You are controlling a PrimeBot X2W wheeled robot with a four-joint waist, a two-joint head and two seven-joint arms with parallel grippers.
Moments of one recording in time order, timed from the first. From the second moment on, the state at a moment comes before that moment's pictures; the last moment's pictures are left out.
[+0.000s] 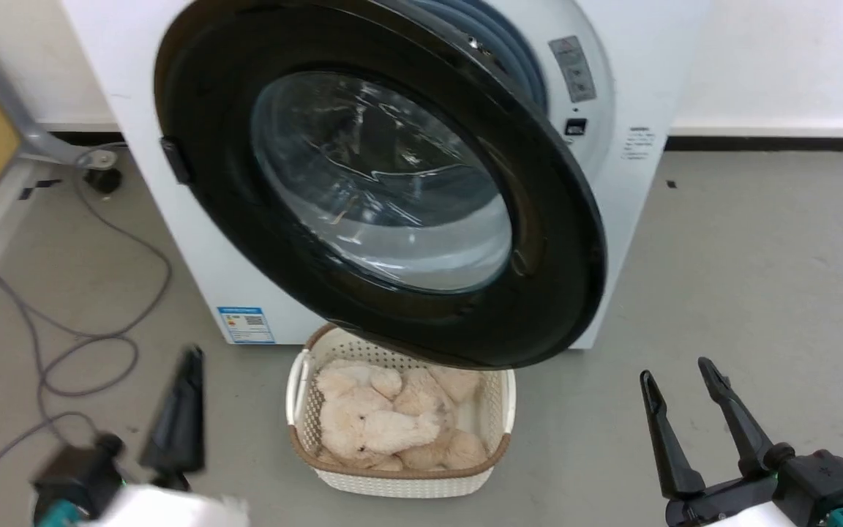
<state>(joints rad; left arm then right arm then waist) 0.03 0.23 -0.07 -0.04 -0.45 -0.03 -0.26 0.08 -0.08 0.08 -0.04 0.14 0.13 -0.26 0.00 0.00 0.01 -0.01</state>
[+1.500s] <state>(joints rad) -0.07 0.08 -0.12 -0.02 -0.24 -0.13 -0.26 -0.54 -0.52 0.33 0.20 0.41 0.13 -0.16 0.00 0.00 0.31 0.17</state>
